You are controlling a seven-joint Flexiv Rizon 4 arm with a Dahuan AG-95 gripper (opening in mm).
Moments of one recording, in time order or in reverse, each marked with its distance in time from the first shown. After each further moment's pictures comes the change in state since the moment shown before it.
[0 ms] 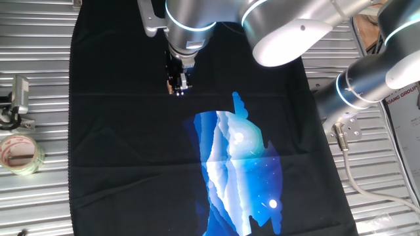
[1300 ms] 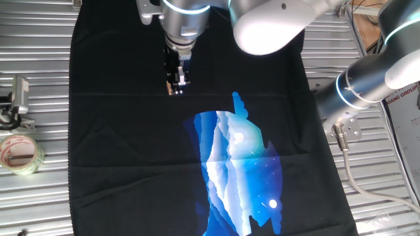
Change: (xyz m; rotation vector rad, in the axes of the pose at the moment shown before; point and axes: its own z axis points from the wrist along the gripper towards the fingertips) arm -0.002 0.000 0.002 -0.074 0.004 -0.004
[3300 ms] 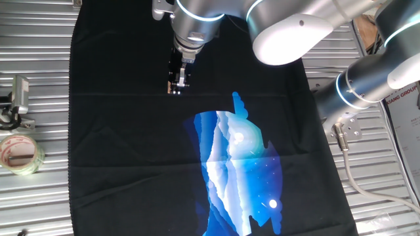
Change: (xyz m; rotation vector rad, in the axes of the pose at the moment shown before) arm 0.002 -0.001 -0.002 0.006 -0.083 0.237
